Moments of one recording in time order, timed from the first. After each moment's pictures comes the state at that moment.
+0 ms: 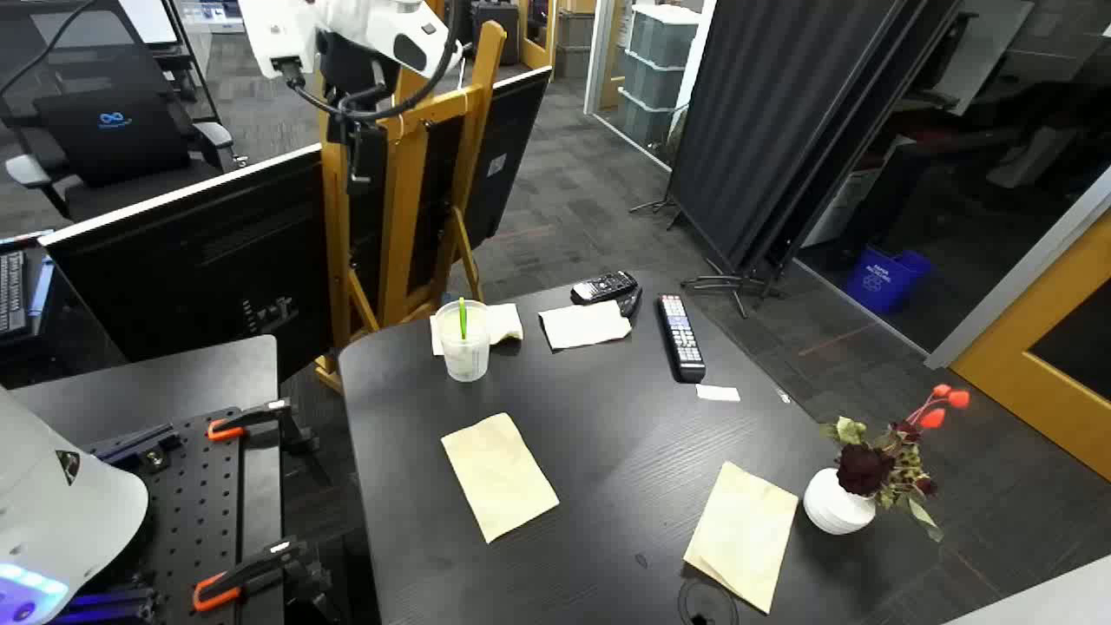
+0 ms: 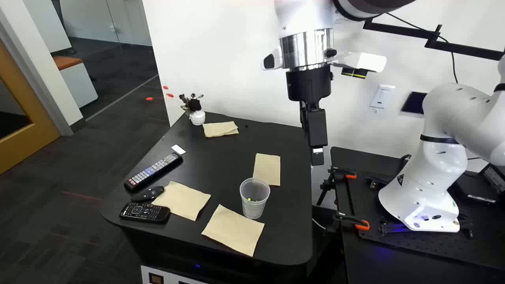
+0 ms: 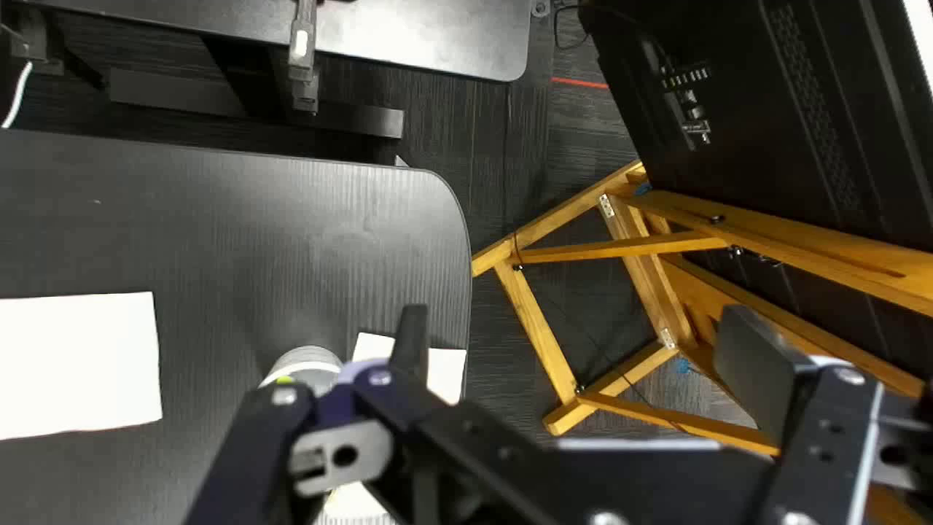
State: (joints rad) arm 0.18 -0.29 0.07 -2.32 0.36 1.81 0.01
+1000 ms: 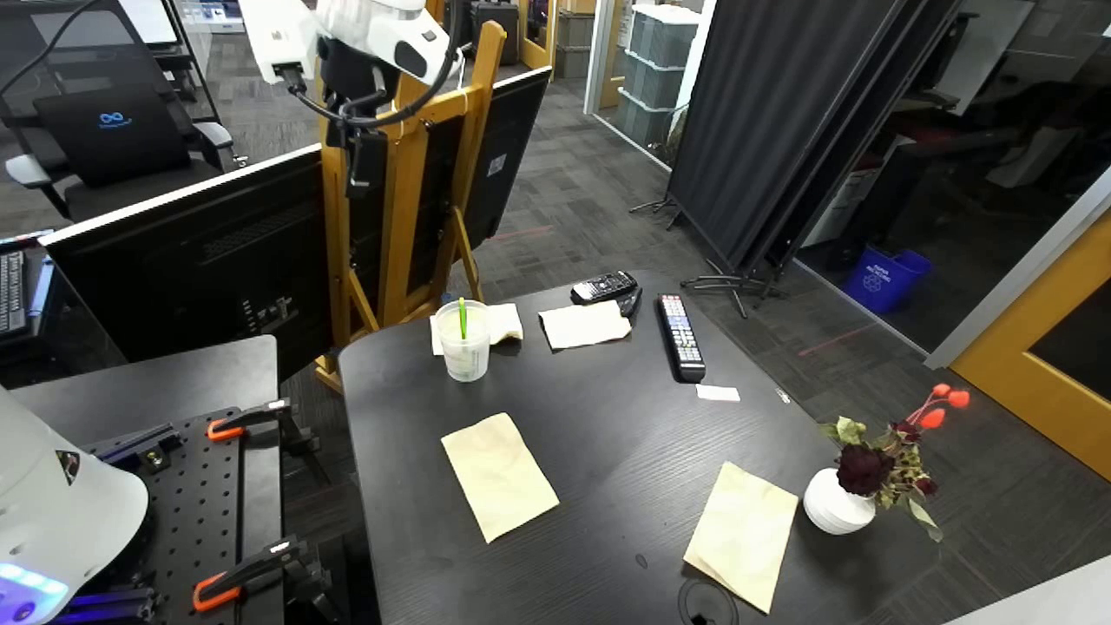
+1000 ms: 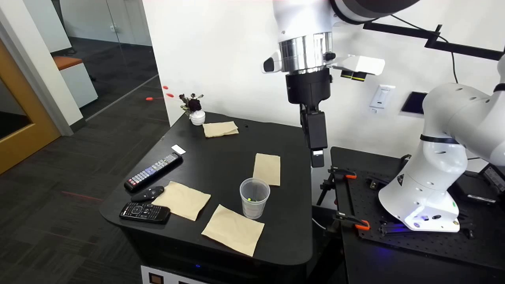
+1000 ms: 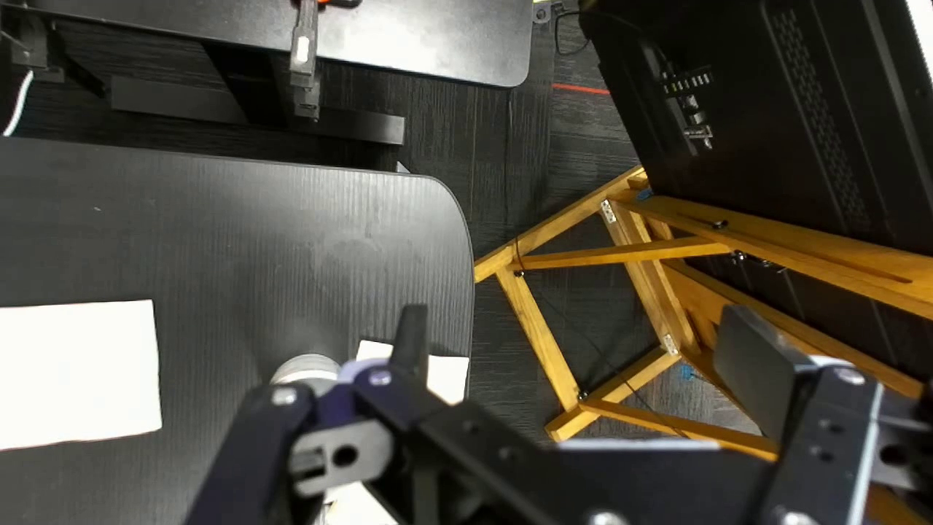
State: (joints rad) arm 0.18 -0.28 0.07 -2.32 0.36 1.81 0.01
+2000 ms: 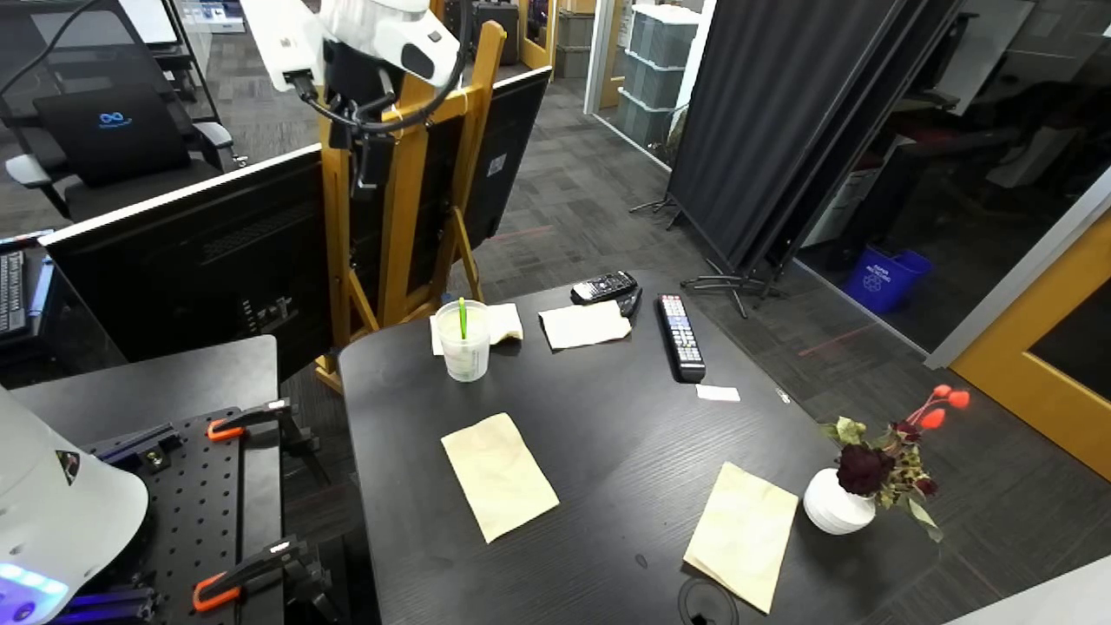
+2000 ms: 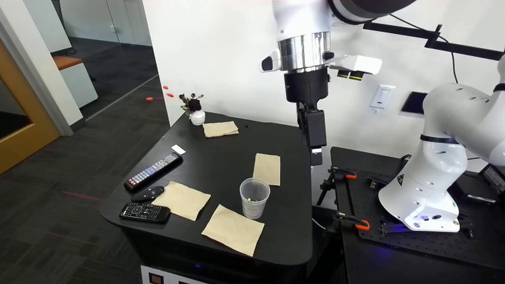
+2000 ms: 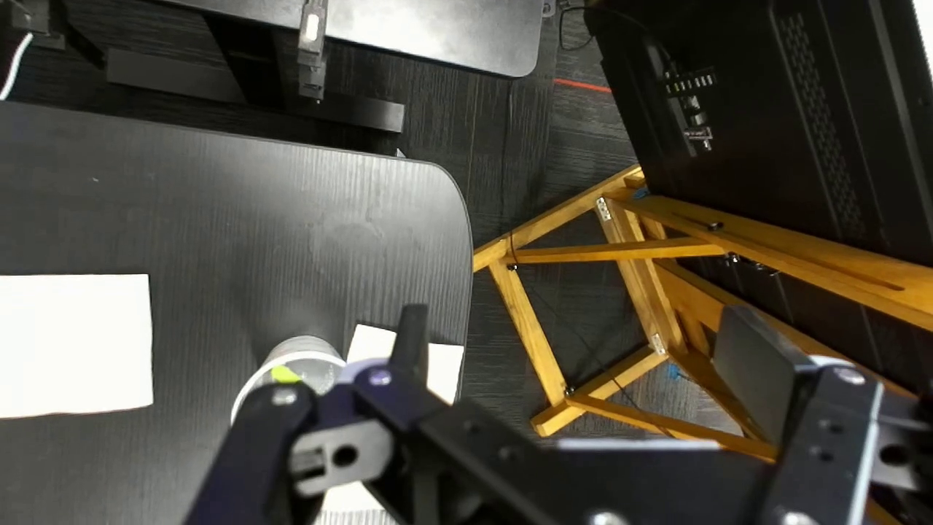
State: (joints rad) arm 0.17 -0.28 0.07 -2.32 0.36 1.83 -0.05
